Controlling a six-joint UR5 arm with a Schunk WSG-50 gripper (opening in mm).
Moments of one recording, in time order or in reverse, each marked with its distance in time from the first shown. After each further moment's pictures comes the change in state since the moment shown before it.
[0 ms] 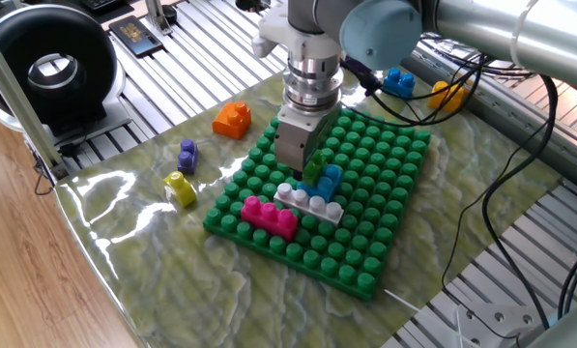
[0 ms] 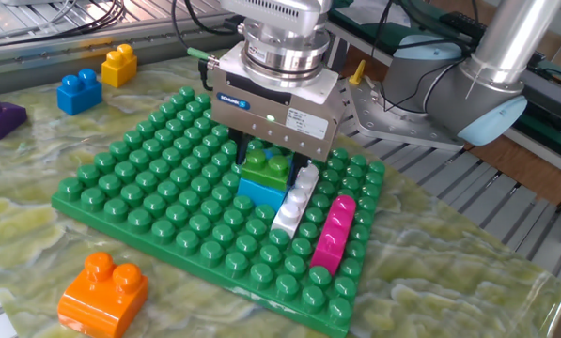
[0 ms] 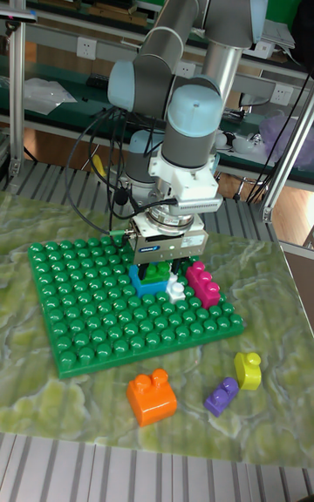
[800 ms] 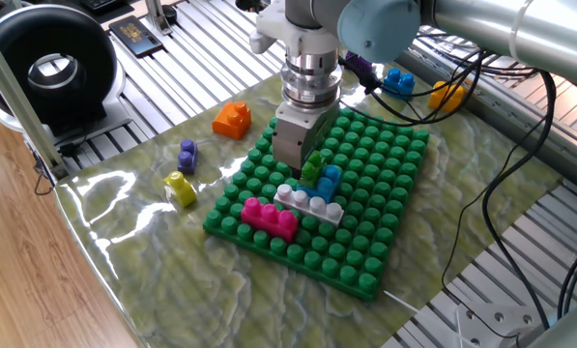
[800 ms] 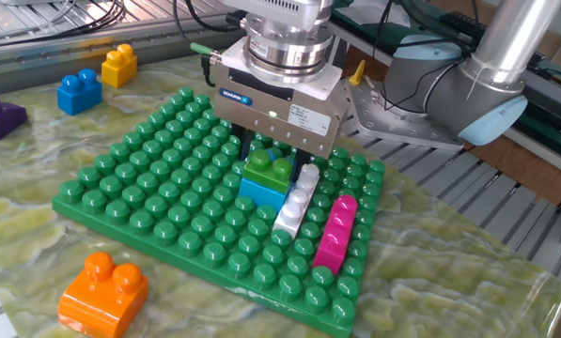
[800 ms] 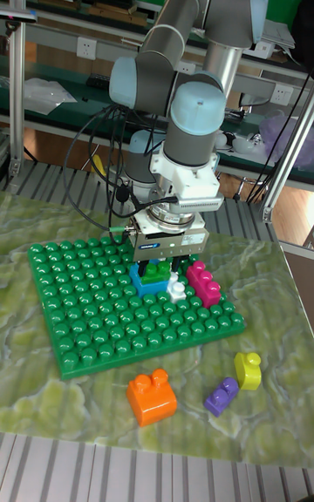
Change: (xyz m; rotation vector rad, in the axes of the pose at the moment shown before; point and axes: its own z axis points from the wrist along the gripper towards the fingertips) arm 0.004 -0.006 -0.006 0.022 0.029 0.023
